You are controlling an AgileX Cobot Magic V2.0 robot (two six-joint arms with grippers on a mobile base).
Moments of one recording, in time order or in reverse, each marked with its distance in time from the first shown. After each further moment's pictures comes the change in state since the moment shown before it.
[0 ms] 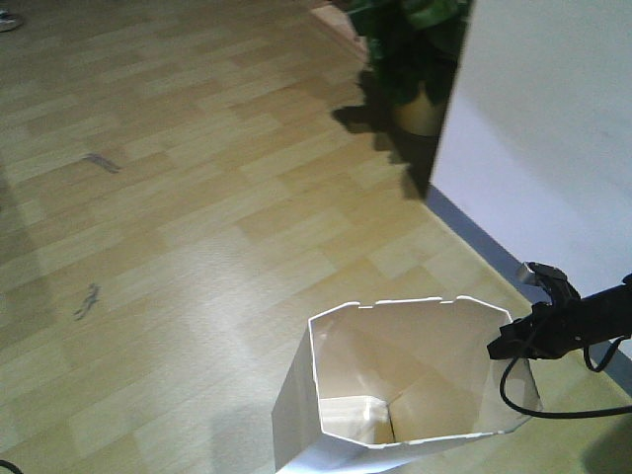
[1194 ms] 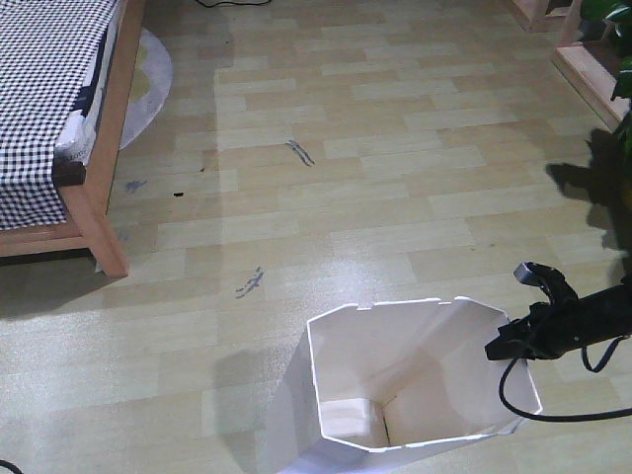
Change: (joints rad) left arm 0.000 0.000 0.000 0.000 0.000 0.000; right arm 0.000 0.000 0.000 0.000 0.015 0.000
